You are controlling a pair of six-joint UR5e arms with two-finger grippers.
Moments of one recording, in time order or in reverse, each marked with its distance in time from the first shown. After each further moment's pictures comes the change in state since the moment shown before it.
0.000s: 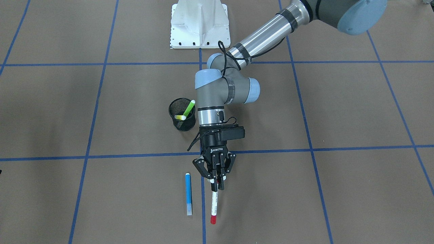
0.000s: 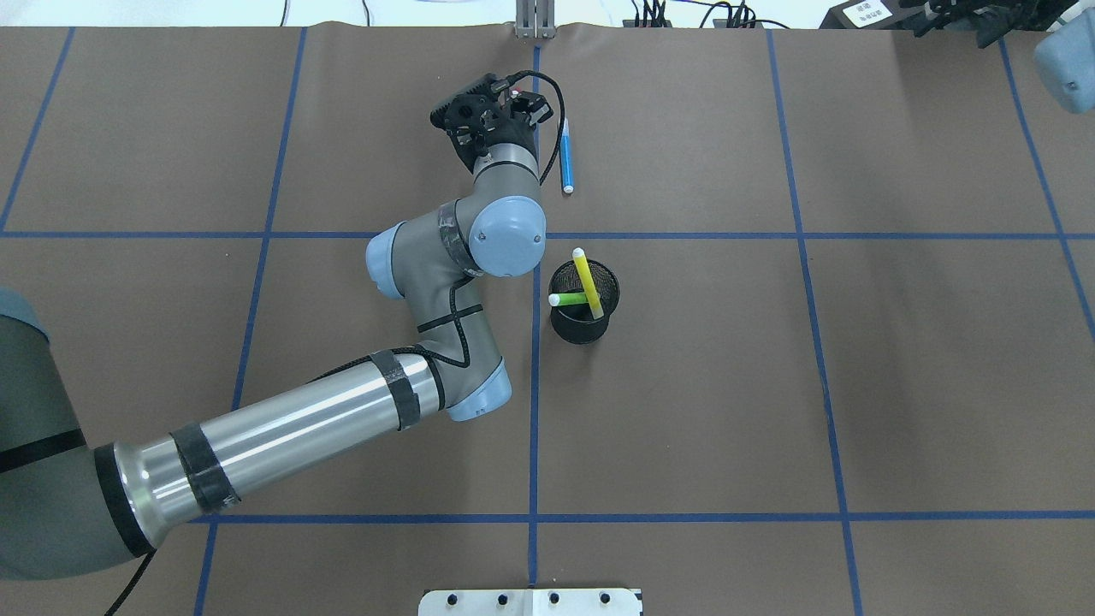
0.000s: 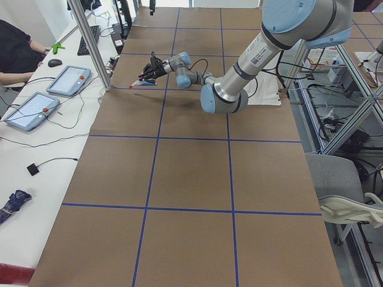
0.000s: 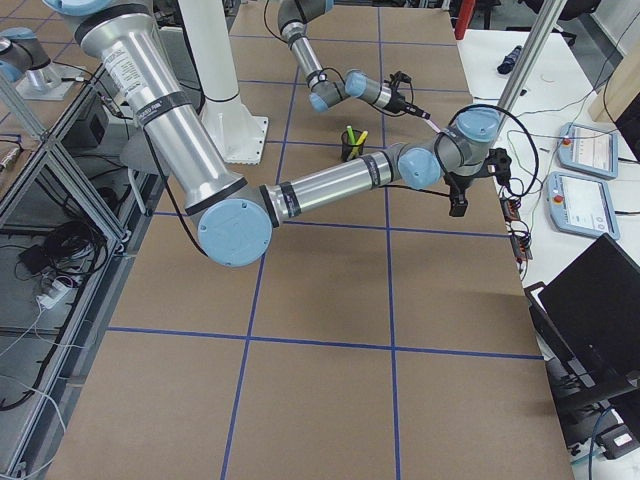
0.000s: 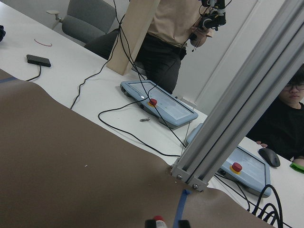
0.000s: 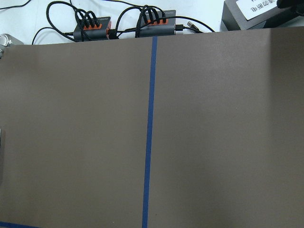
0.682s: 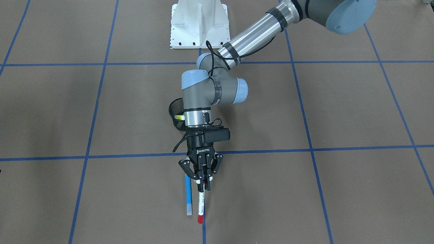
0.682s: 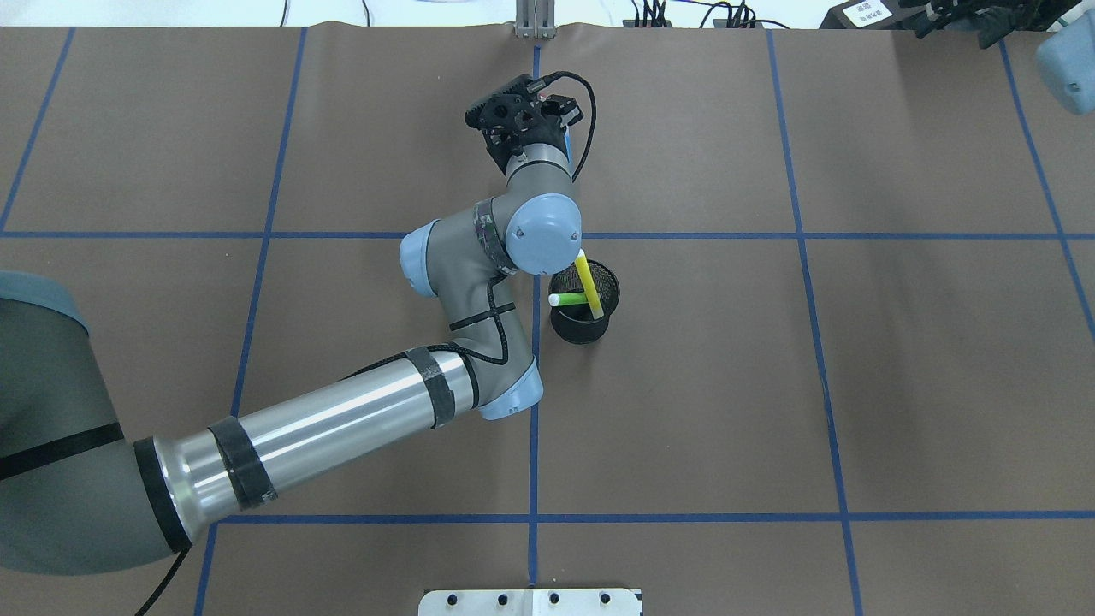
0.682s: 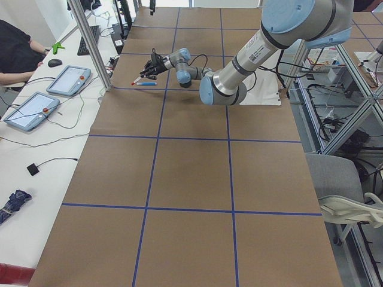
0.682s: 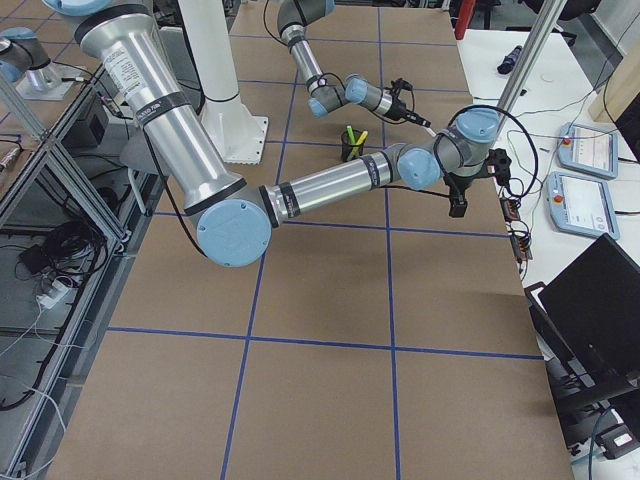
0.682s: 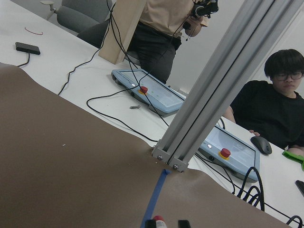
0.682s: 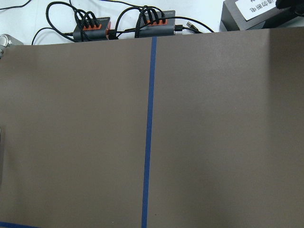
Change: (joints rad) left arm 0.011 -0.077 0.098 -0.002 -0.016 -0.002; right arm 0.001 -0.003 0.002 0.000 -0.002 -0.001
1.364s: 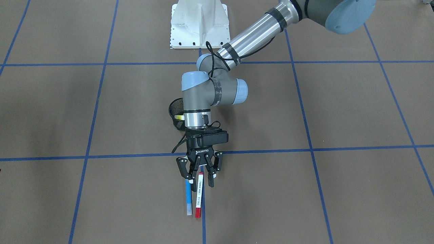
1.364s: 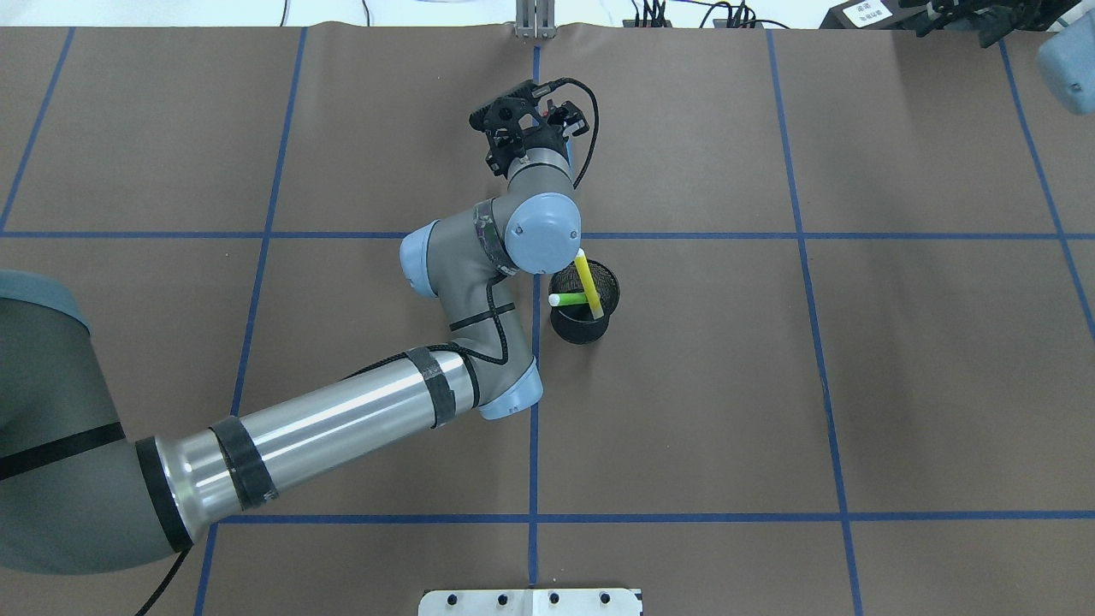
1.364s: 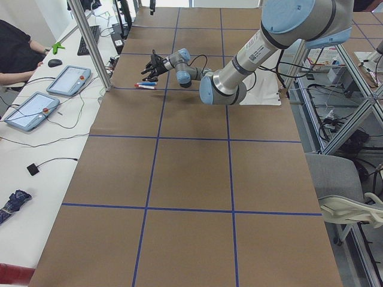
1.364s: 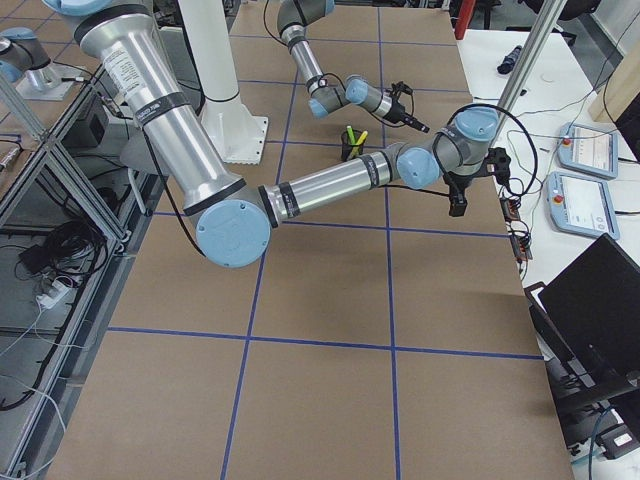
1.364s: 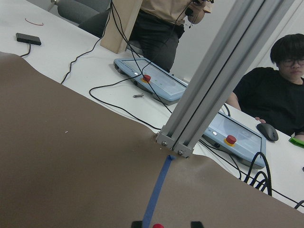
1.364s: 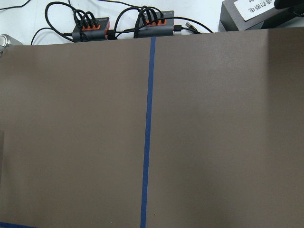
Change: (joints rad) left arm 0.000 0.000 -0.003 0.000 -0.070 0.078; right arm 0.000 -0.004 0.012 0.000 -0.001 0.001
